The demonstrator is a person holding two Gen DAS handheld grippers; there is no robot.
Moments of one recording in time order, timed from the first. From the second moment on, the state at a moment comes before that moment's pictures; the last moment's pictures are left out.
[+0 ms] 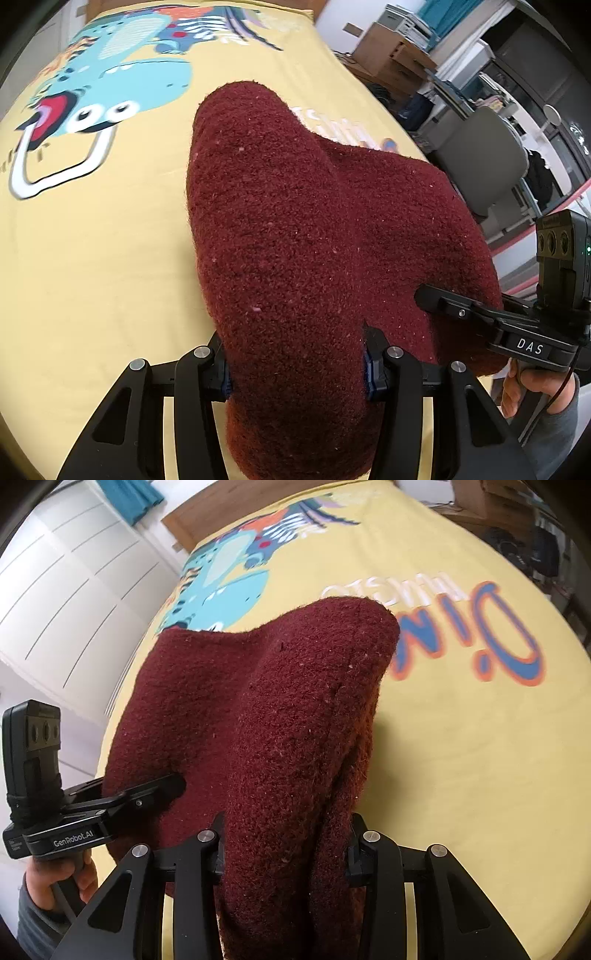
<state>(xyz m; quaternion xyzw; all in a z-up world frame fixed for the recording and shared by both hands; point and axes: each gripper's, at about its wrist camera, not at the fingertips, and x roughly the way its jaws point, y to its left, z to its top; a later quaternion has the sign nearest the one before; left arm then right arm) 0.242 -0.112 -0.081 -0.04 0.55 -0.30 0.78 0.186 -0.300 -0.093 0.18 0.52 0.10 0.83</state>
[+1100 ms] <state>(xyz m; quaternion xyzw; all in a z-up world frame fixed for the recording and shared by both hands) 0.206 -0.054 -0.133 0.04 0.56 -0.17 0.81 0.140 -0.281 -0.158 0.06 0.53 0.00 0.84</state>
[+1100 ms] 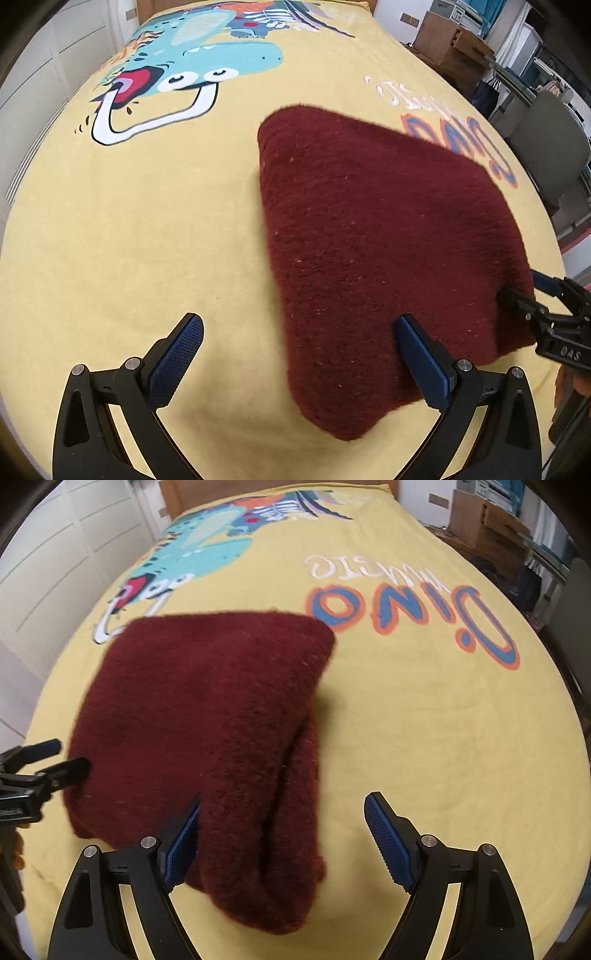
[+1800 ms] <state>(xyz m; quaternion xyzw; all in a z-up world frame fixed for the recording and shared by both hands) 0.165 -0.024 -0.083 0.00 0.54 -0.15 0.83 0.097 -0.294 -0.092 0.08 0.48 0.00 0.88</state>
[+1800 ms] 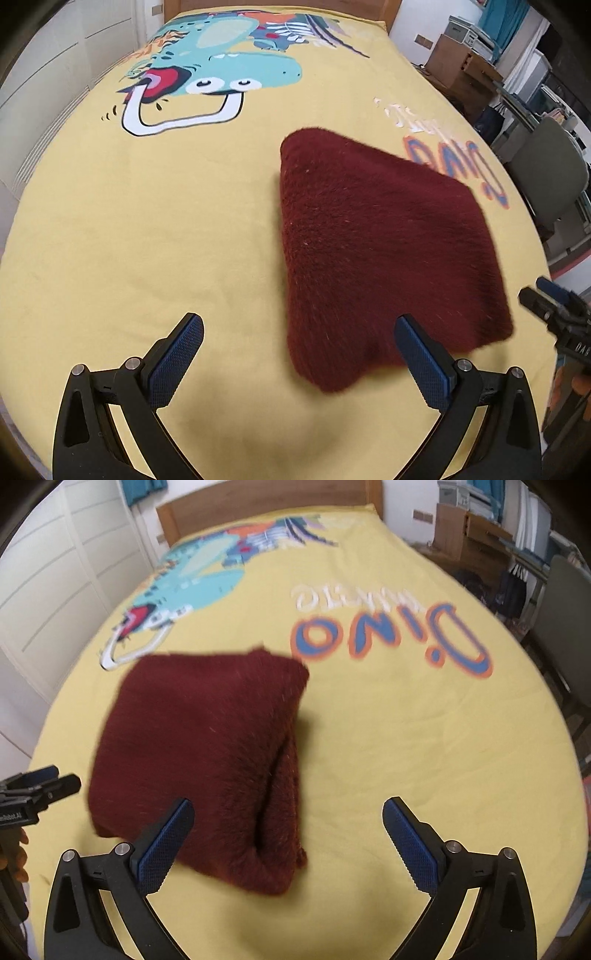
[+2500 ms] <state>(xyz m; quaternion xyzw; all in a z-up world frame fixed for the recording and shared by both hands) 0.047 0.008 0.003 0.04 0.48 -0.10 0.87 -0.035 -0.303 -0.009 0.06 0.43 -0.03 0.90</state>
